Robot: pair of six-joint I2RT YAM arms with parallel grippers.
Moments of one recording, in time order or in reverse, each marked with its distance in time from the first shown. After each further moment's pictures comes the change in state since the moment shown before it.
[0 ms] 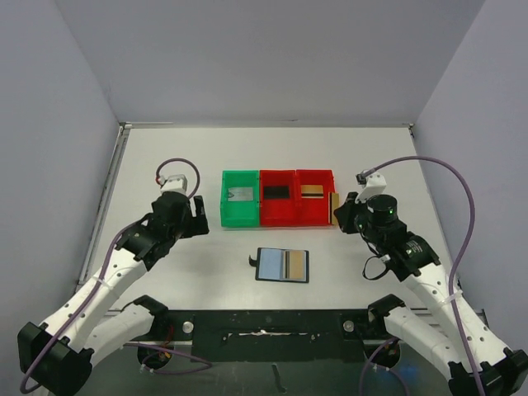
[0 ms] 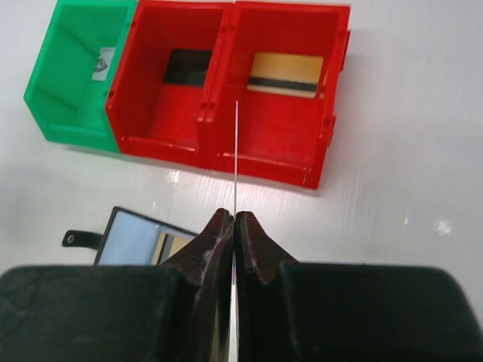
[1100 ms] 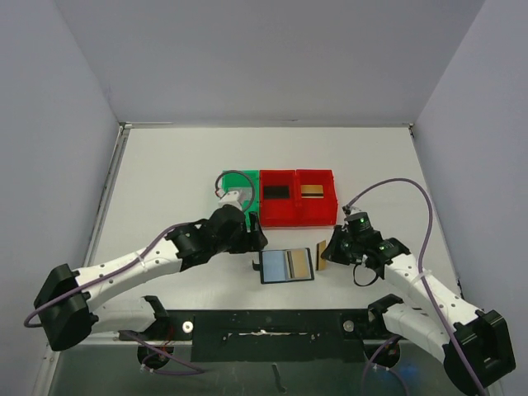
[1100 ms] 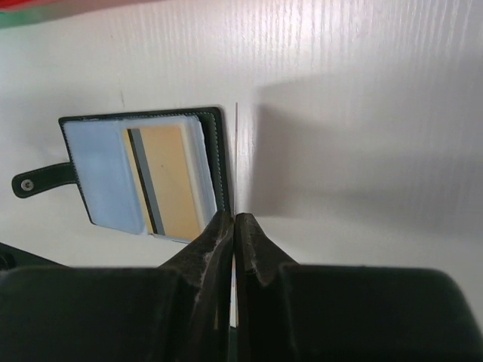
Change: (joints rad) left arm -0.449 0.303 0.057 0.229 0.125 -0.370; right arm -0.001 0.153 -0.249 -0.003 -0.170 0.278
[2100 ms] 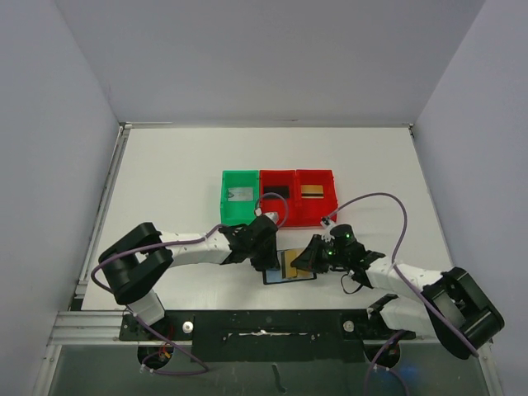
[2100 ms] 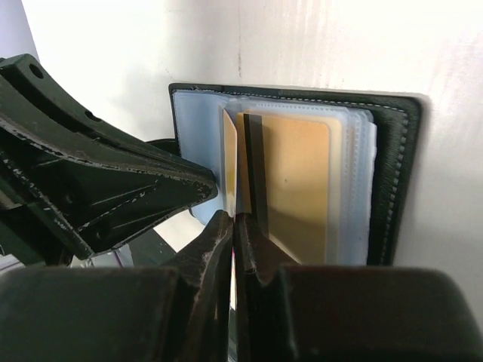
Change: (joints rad) left arm -0.026 0.434 0.019 0.215 0.250 -0.031; right arm 0.128 0.283 -0.242 0.716 -0.289 0.307
